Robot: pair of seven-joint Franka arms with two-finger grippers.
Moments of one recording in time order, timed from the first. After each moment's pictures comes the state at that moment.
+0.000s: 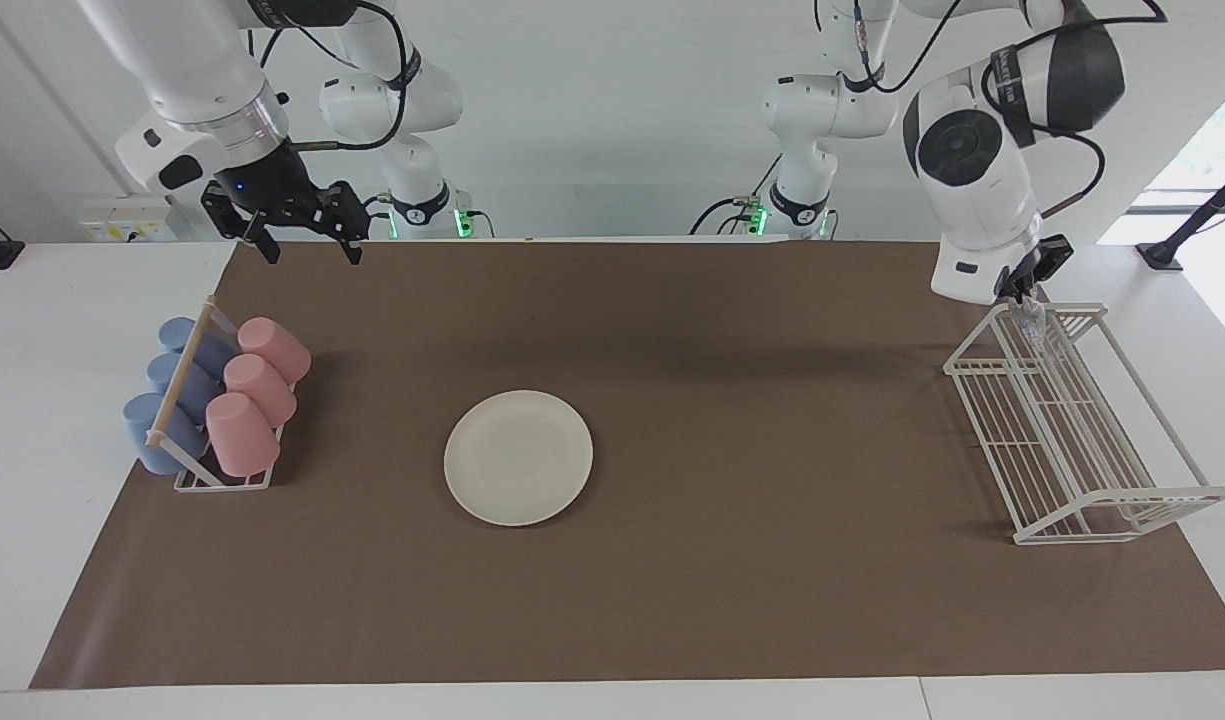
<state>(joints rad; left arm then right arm) -0.18 0.08 -0.04 -1.77 0.77 1.56 -0.29 0.14 0.10 -0.08 -1.33 0.04 1.36 0.12</state>
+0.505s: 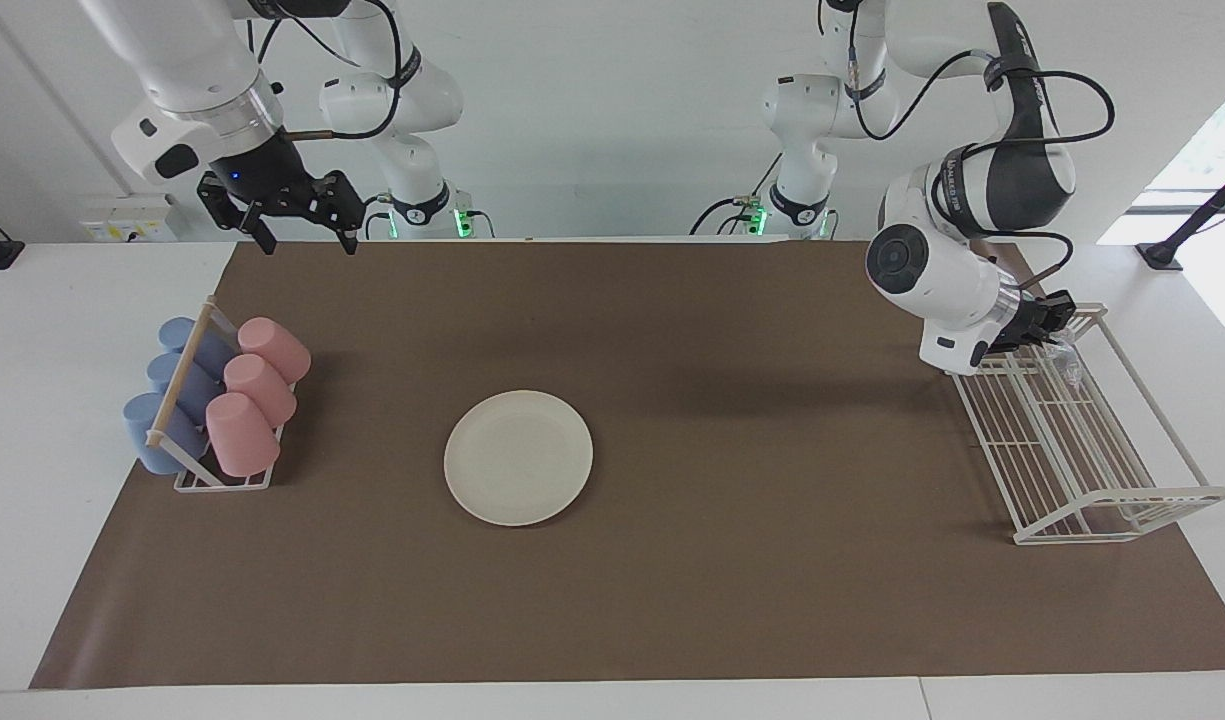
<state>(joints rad) -0.18 0.19 -0.04 -1.83 0.98 1.62 -0.46 0.14 0.07 -0.10 -1.38 0.04 1.38 0.08</state>
